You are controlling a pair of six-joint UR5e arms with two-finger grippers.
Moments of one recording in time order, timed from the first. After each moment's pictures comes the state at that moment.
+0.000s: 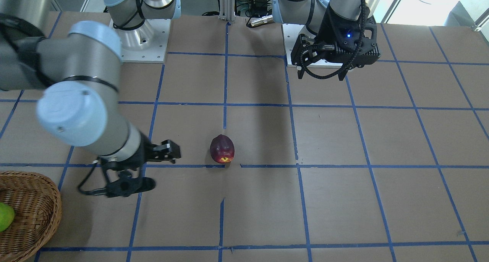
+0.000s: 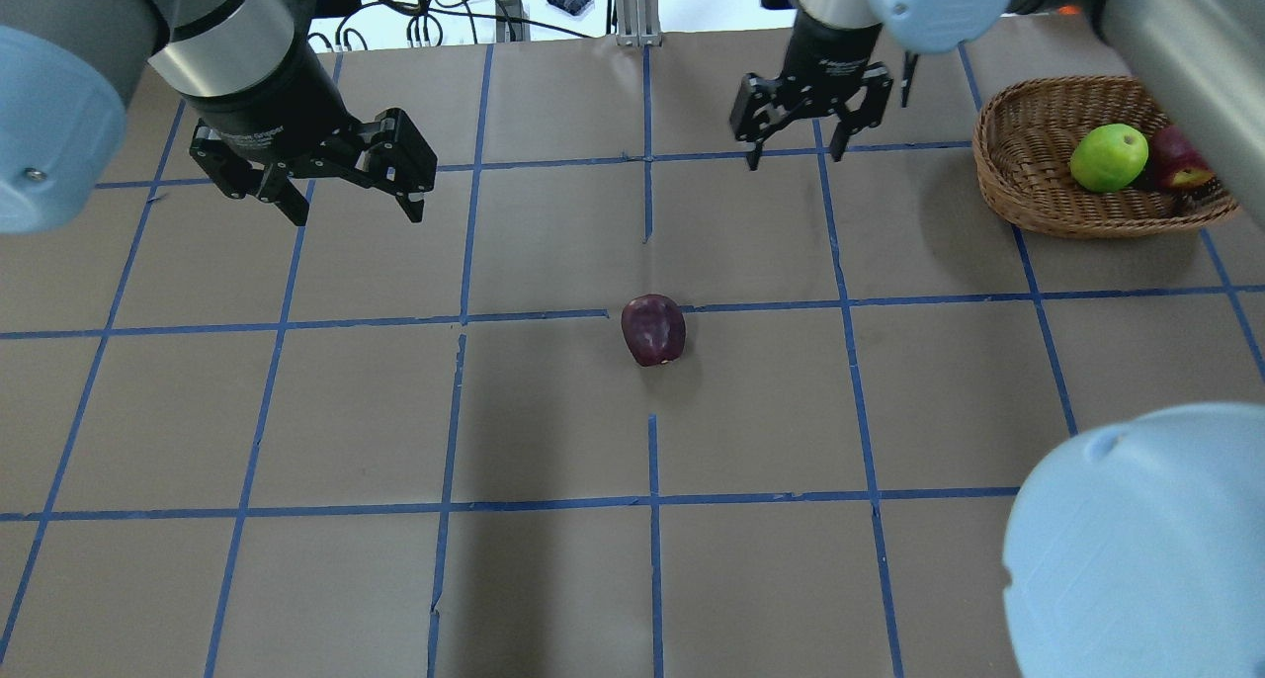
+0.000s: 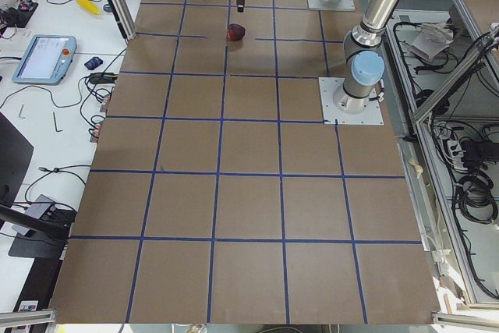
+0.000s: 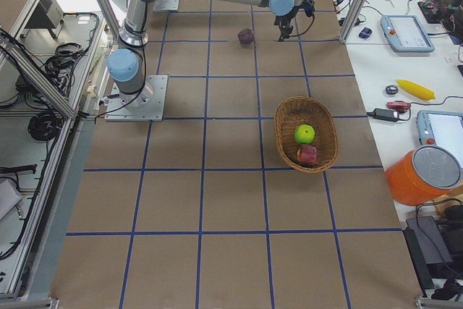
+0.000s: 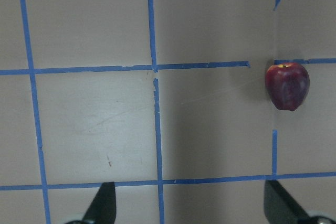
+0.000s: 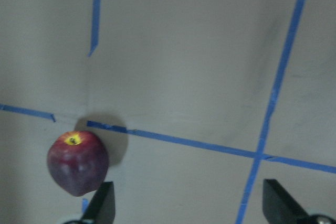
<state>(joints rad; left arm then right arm) -1.63 -1.54 -1.56 -1.58 1.58 -0.04 1.71 -1.10 1.30 -1.63 -1.46 -0.06</state>
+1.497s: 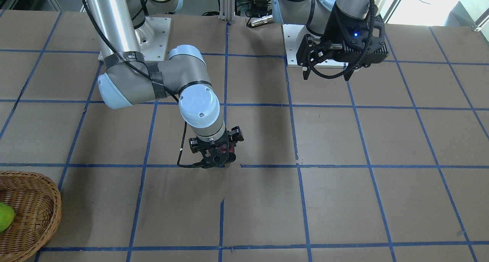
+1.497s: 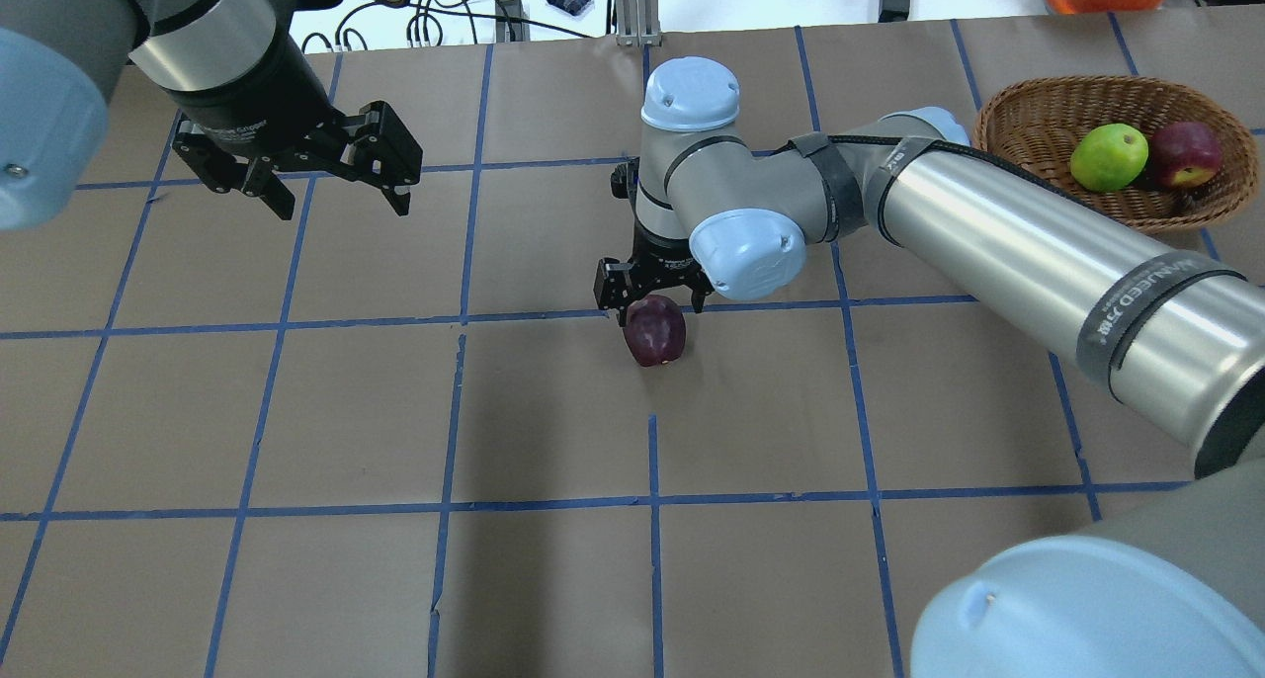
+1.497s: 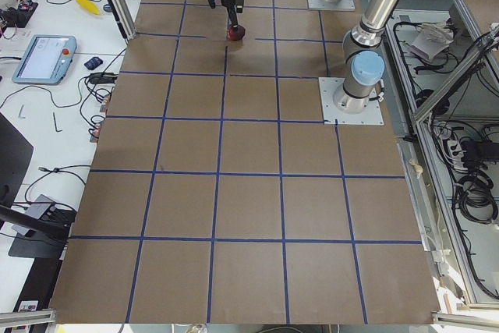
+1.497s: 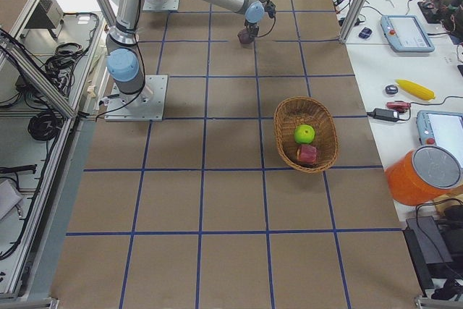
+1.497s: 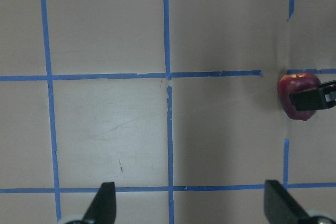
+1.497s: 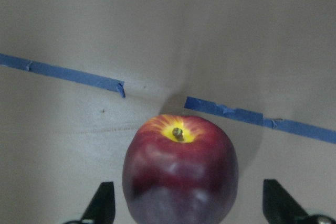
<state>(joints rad) -1.61 -1.54 -1.56 -1.58 1.58 -0.03 1.90 -1.07 1.63 -2.04 -1.42 0.10</state>
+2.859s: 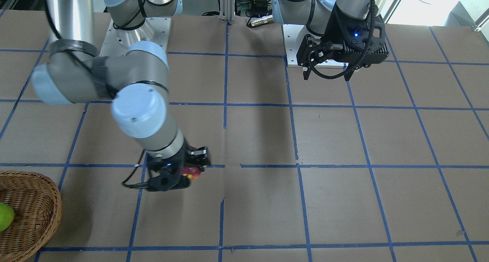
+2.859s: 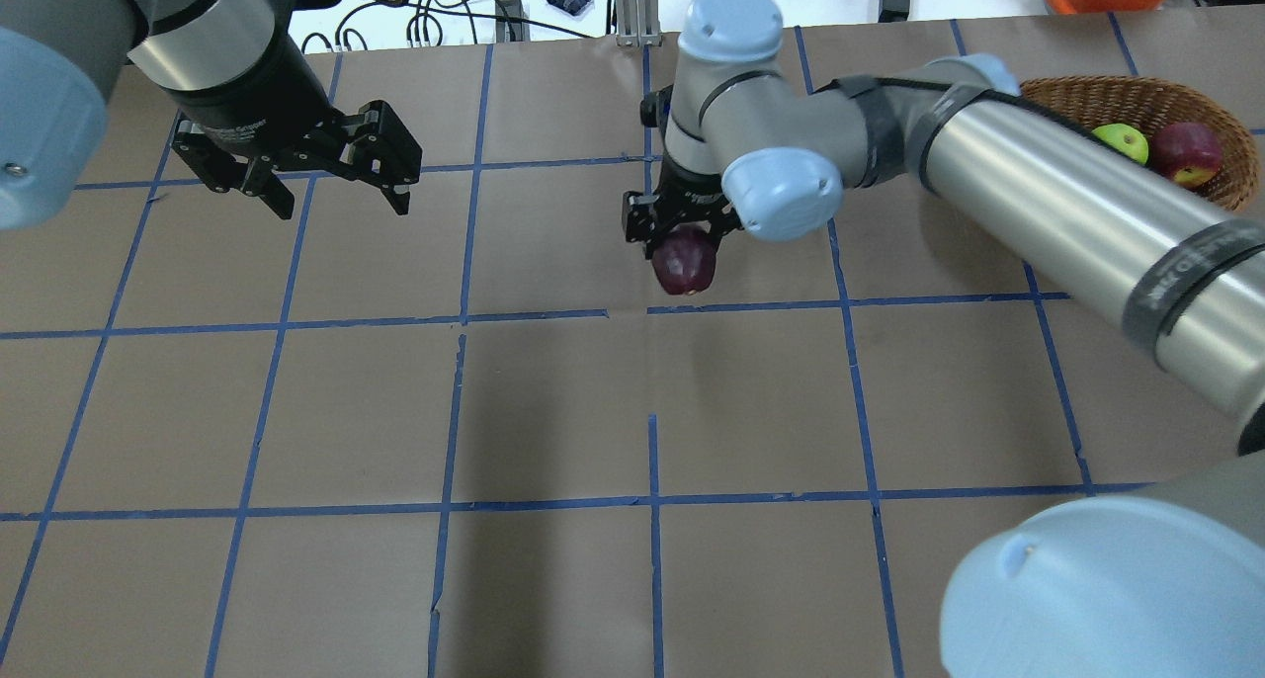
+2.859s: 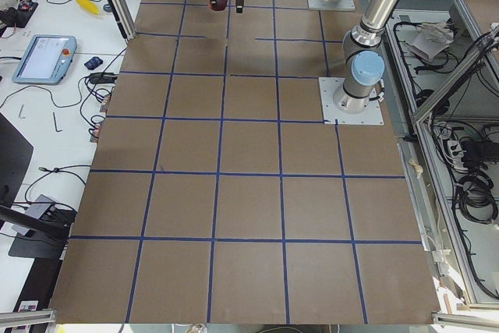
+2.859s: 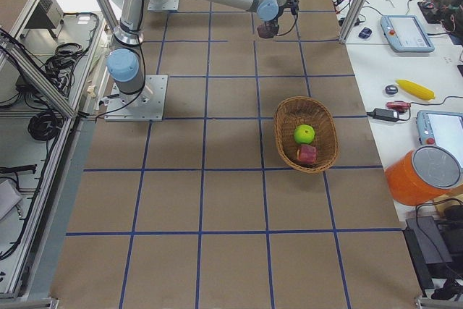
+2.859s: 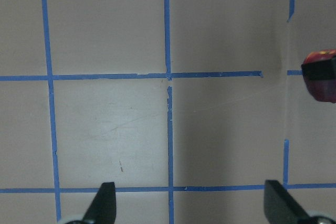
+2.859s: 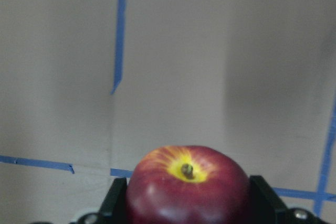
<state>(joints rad) -1.61 -1.54 -1.56 -1.58 1.58 -0.03 1.68 -1.11 1.42 -1.88 -1.43 0.08</state>
